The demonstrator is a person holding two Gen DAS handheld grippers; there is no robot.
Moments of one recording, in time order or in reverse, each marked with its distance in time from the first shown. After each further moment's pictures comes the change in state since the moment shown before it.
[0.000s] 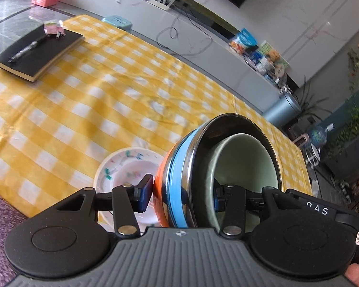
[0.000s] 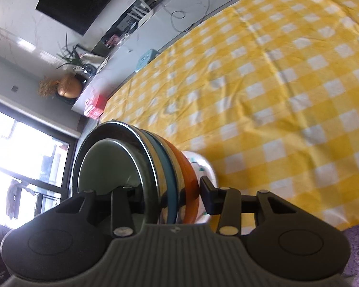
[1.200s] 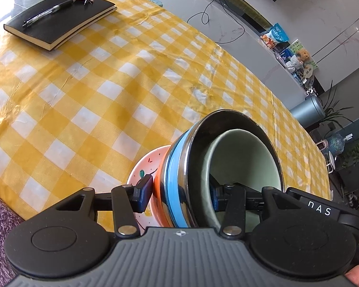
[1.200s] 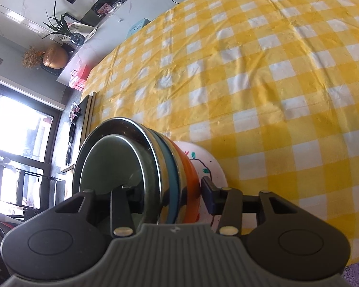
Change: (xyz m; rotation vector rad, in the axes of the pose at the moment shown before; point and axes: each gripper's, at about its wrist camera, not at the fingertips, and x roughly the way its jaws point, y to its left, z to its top) left arm 0.058 0.050 0.009 -0.089 0.090 0.071; right arm 0.080 0.008 0.011 -0.050 0.130 -0.090
